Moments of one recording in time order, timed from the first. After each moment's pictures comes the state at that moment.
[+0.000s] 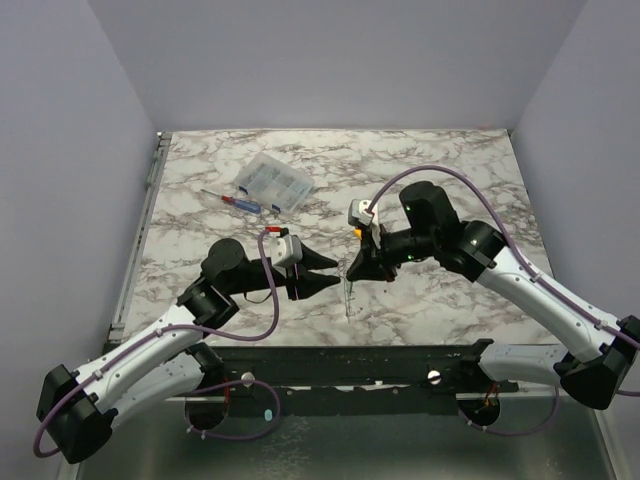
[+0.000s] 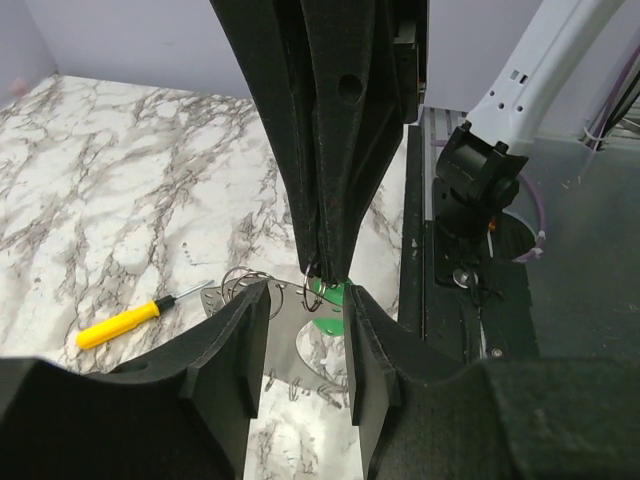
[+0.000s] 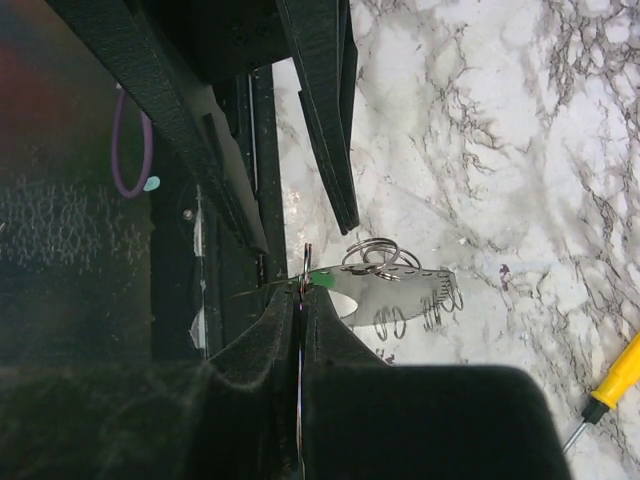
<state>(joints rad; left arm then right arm) -0.76 0.82 0.56 0.31 0.66 -0.07 0.78 1.17 1.19 -0.64 -0.68 -0.27</state>
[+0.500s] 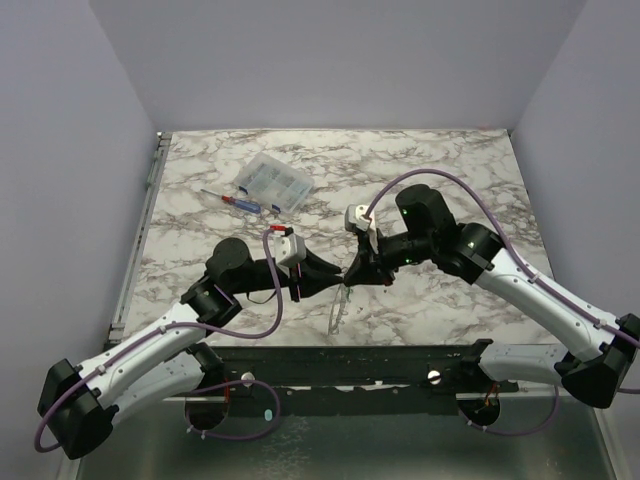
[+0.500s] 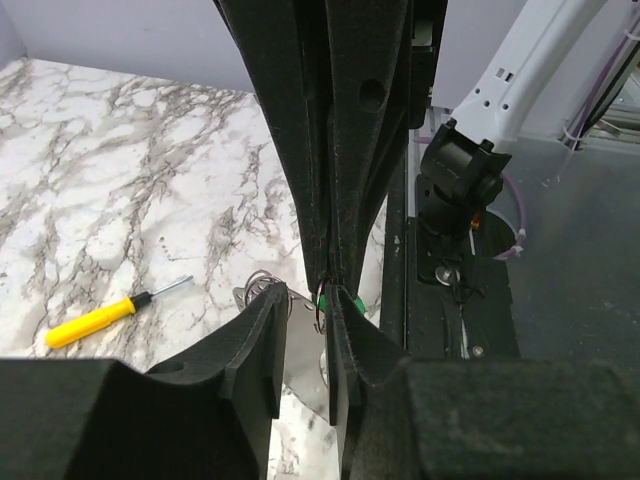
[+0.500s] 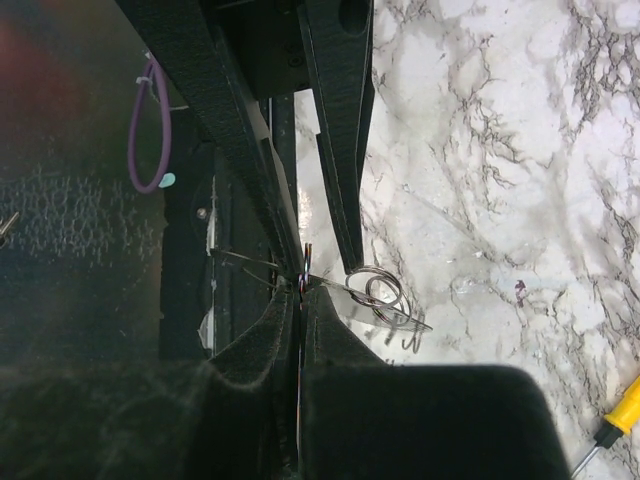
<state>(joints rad) -0.77 0.84 0.56 0.32 0.67 -0.09 0.81 1.18 1.18 -0.63 -0.71 -0.27</state>
